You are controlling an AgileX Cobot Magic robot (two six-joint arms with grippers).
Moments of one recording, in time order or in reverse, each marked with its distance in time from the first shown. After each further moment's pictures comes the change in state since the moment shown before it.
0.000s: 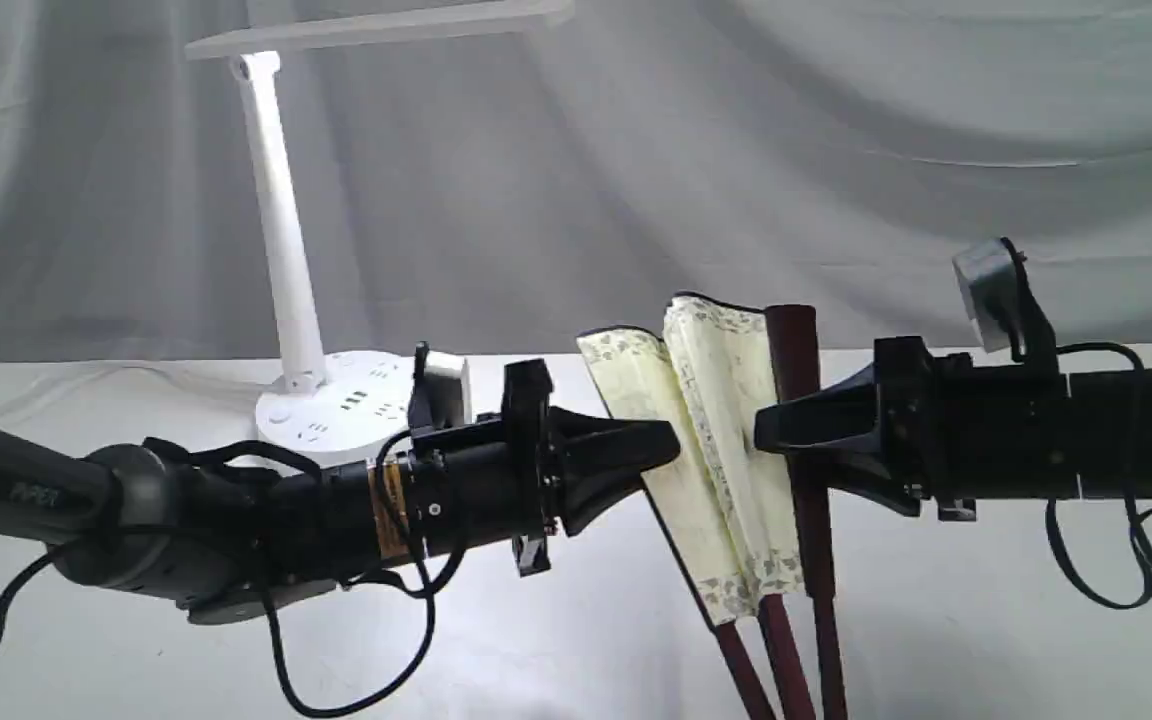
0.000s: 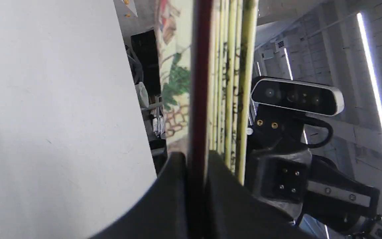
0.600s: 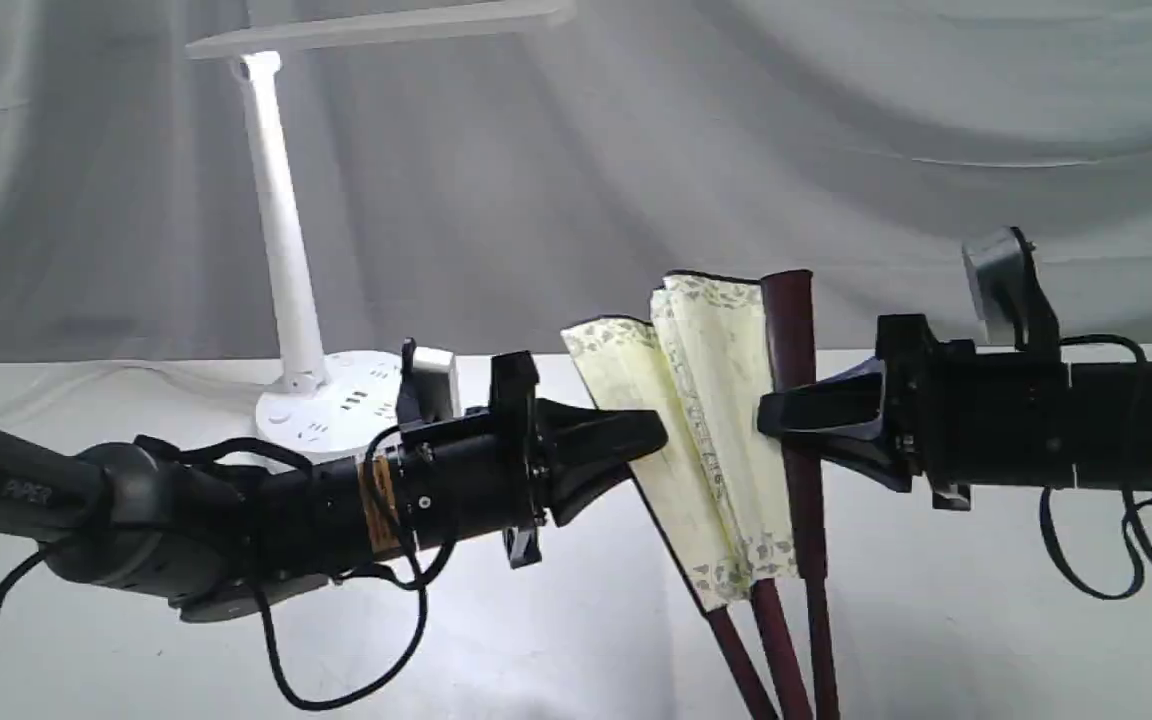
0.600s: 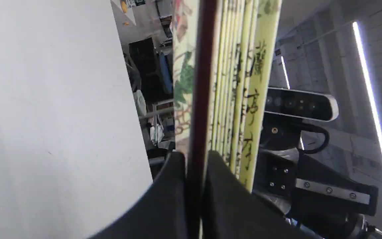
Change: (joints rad) left arm 0.018 0.000 0.000 -0.013 -0.006 -0.003; right arm 0.000 0.000 0.000 0.056 0.000 0.002
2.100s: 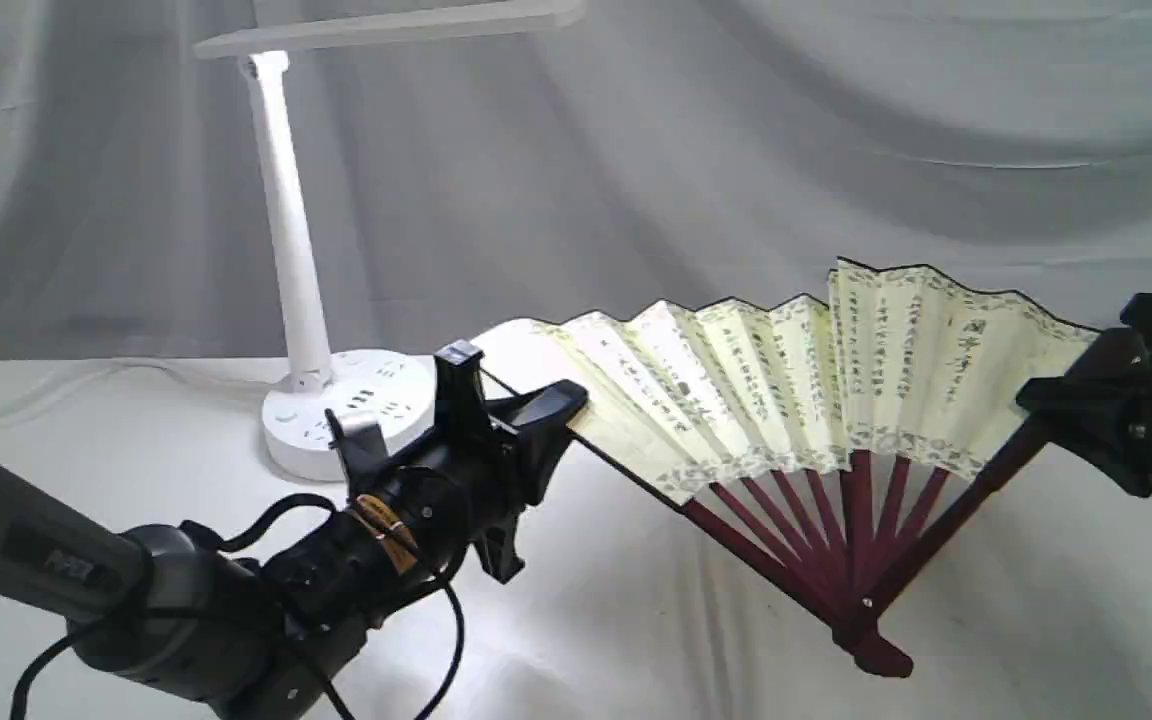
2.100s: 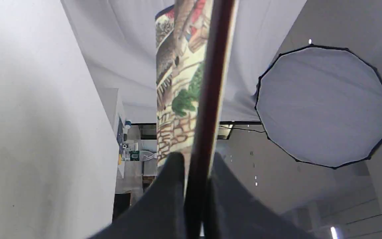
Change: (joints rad) left arm -0.103 0.010 0.145 -0.703 0.052 0.109; right arm -0.326 -0.001 0.115 0.152 -0.157 0.081
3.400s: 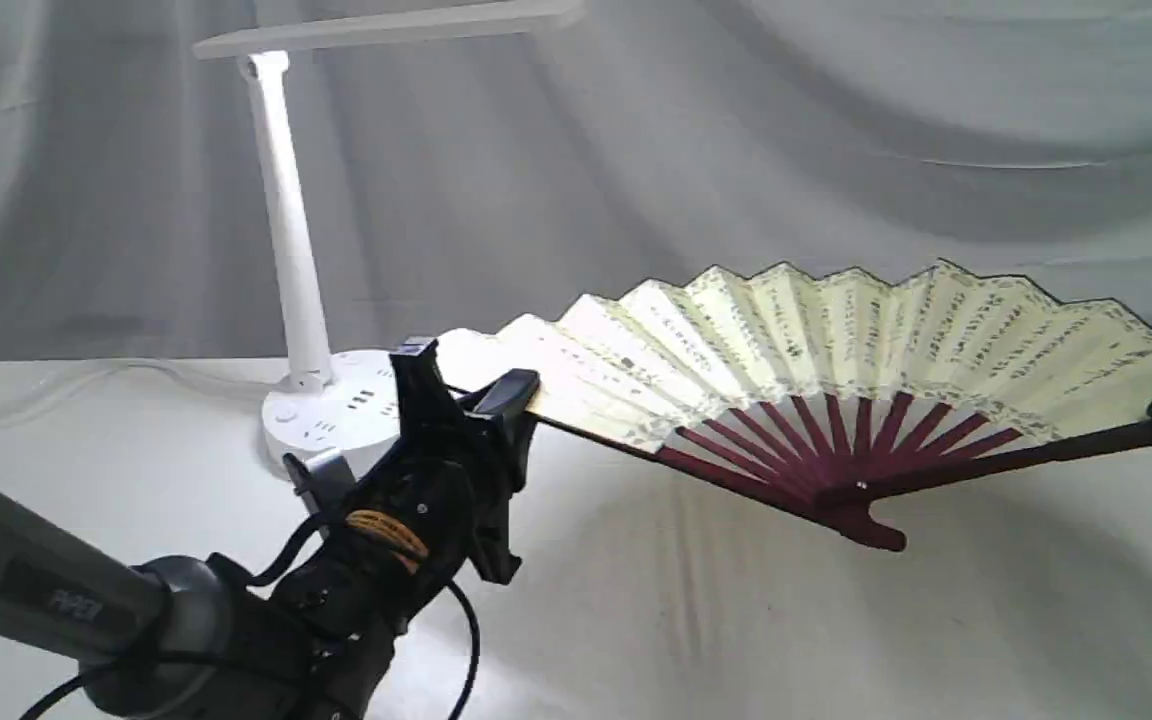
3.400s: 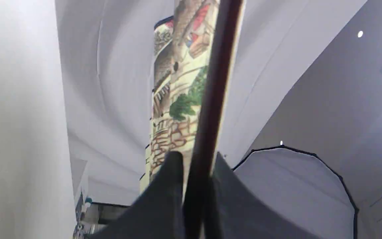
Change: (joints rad) left arm -0.087 -0.051 0.072 -0.394 0.007 0.002; right arm -0.227 0.007 0.075 -0.039 0.279 0.055
